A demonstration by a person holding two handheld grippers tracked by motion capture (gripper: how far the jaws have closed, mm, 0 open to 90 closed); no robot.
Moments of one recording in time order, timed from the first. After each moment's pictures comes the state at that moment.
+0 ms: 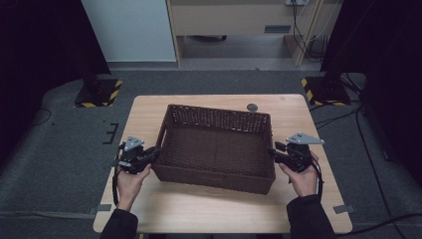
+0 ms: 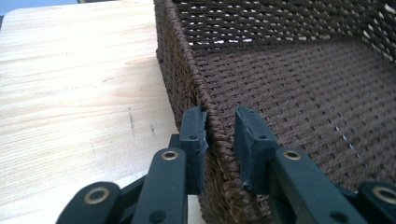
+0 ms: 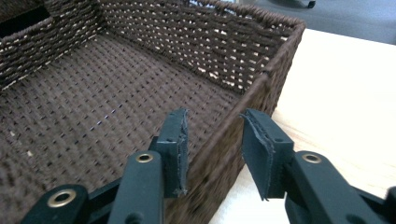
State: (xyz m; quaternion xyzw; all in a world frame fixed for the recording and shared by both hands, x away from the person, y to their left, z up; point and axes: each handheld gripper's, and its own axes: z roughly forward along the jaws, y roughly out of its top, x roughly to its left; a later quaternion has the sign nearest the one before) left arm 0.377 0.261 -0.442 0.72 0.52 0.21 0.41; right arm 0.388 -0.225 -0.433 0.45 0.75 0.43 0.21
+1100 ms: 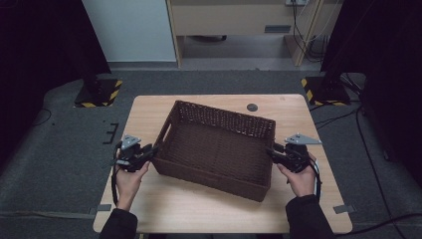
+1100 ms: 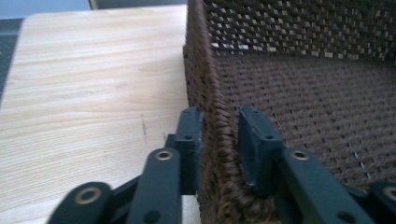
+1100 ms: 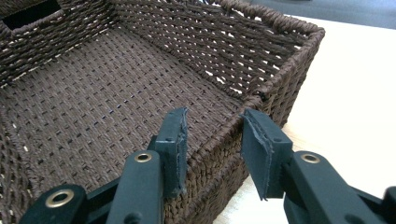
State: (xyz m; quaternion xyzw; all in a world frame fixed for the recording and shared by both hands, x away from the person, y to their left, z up) left arm 0.376 0.270 -0.440 0.70 0.53 0.23 0.42; right arm 0.390 -0.223 -0.442 0.47 0.75 0.43 0.20
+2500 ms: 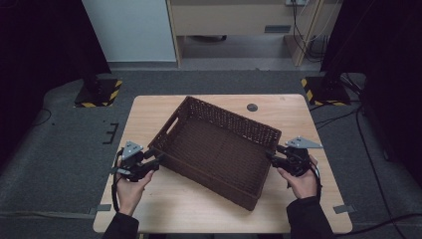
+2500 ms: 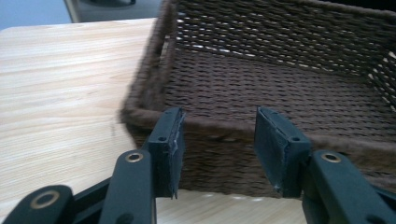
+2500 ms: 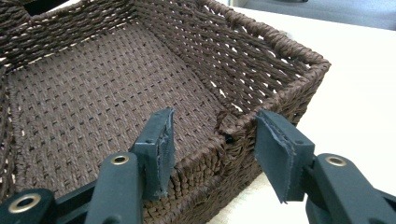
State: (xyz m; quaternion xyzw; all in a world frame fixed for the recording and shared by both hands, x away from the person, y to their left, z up) left arm 0.347 0.248 -0.431 0.71 0.50 0.22 0.44; right arm 0.379 -0.223 -0.443 0.47 0.74 0.43 0.21
